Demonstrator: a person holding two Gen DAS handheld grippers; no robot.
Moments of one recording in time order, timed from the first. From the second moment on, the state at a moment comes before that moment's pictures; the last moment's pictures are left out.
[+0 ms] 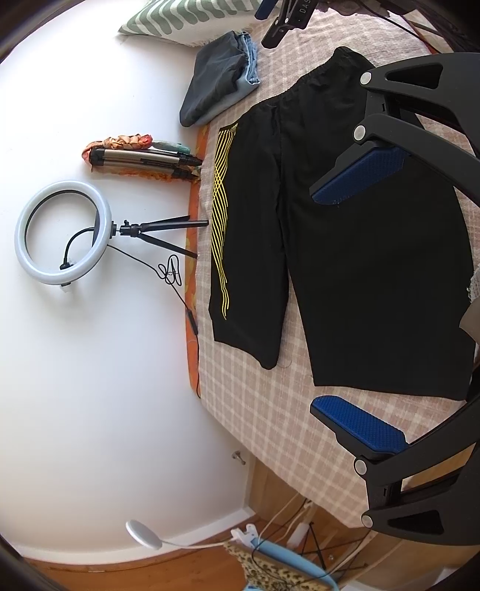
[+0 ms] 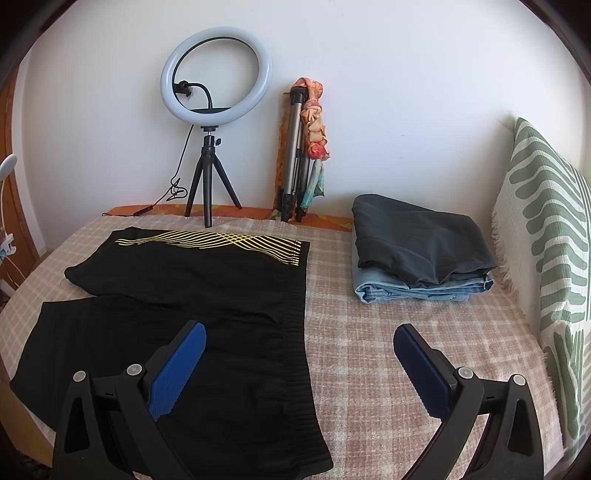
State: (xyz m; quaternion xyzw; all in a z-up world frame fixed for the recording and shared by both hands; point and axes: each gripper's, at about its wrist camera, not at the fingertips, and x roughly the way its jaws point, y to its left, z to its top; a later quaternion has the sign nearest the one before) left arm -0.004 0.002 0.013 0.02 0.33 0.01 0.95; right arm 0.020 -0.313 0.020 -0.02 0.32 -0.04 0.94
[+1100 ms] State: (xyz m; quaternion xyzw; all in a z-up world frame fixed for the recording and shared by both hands) left arm -0.006 -0.001 0.012 0.02 0.32 0.01 0.95; right arm 0.020 -0.313 0.020 -0.02 0.33 -0.04 0.94
